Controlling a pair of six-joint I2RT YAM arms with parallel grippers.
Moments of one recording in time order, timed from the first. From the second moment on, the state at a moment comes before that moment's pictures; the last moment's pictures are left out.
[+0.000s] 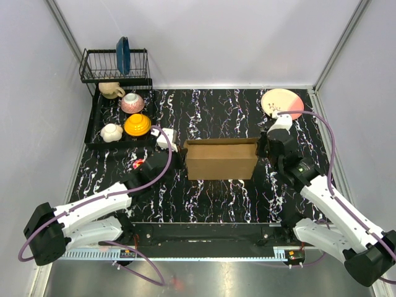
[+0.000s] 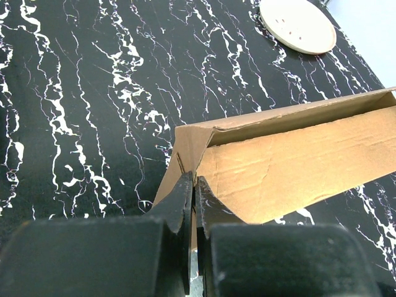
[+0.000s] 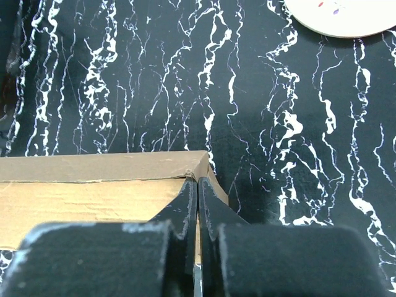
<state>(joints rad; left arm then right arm) -0.89 1.01 0.59 0.14 -0.45 -0.41 0.56 0.94 0.88 -0.41 0.40 0.41</state>
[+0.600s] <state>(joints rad) -0.92 1.00 0.50 0.31 -0.50 -0.48 0.56 0.84 0.72 -0.29 0.40 0.64</state>
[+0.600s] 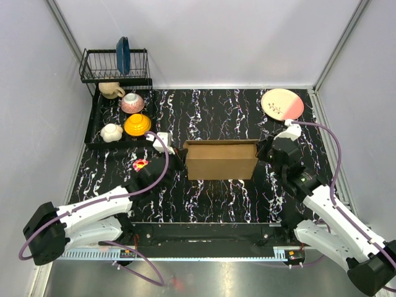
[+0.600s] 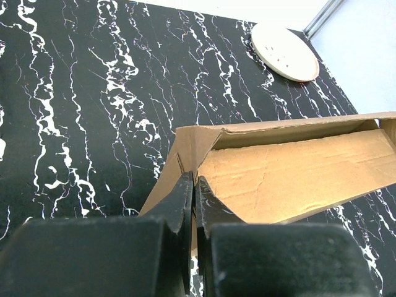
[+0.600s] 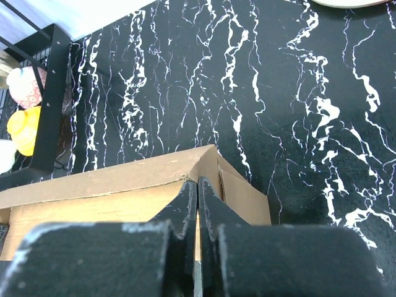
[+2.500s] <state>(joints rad) -0.94 1.02 0.55 0.23 -0.62 -0.48 0.51 0.74 0.39 -0.48 0.45 1.12</state>
